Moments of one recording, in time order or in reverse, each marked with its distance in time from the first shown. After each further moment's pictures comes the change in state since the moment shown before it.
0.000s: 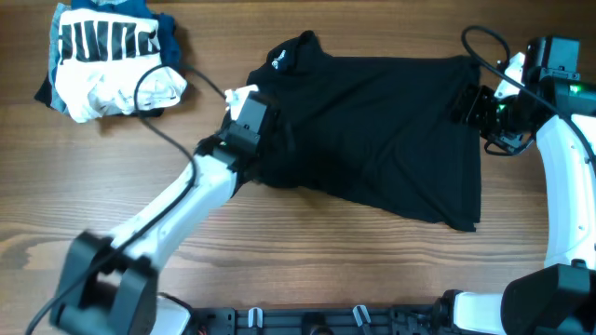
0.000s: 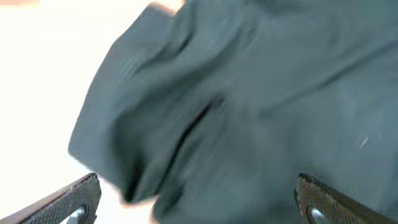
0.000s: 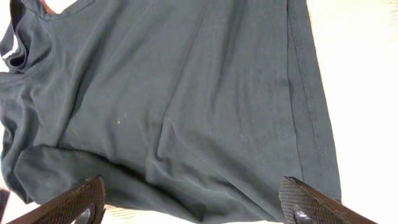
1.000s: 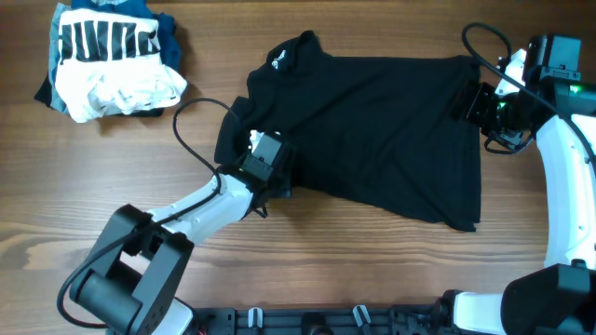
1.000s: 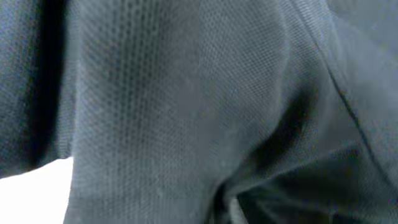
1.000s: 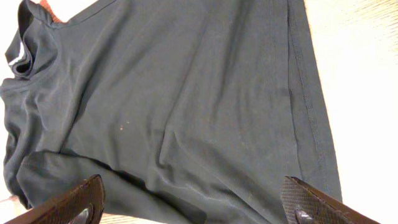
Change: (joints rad) left arm -0.080 0.121 -0.207 0.187 0.144 0.088; right arm 0.000 0.000 0.000 0.029 0.000 0.000
